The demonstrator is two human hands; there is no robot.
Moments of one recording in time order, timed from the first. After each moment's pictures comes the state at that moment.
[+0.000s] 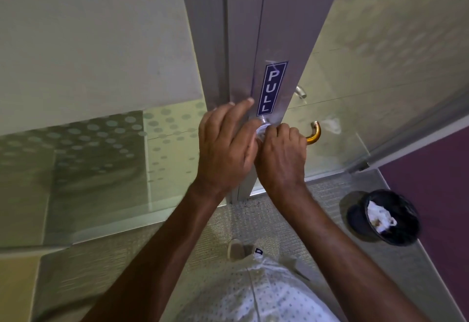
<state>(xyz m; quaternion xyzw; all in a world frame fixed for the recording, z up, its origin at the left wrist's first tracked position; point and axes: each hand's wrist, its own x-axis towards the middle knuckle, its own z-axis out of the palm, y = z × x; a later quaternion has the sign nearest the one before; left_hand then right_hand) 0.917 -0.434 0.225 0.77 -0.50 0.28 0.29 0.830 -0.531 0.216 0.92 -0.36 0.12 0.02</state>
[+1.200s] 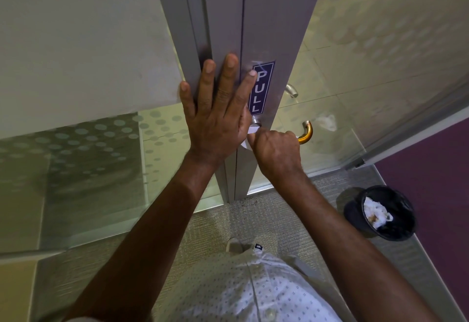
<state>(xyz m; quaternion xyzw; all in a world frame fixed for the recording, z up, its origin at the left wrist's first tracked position) 0.954 -0.478 0.239 0.76 -0.41 0.45 0.21 0.835 -0.568 0.209 0.97 -0.23 -0.01 0.06</state>
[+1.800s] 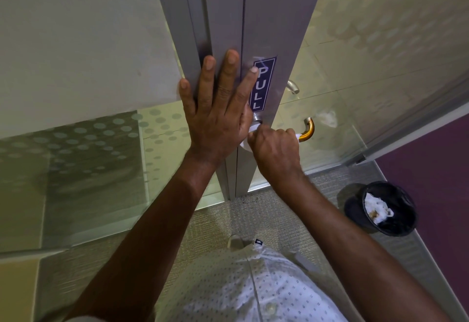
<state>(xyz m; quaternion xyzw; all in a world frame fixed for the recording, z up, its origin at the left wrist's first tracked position) 0.956 -0.481 0.236 0.76 -0.41 0.45 0.22 0.835 -0.560 0.213 0.96 -0.26 -0.04 0.05</state>
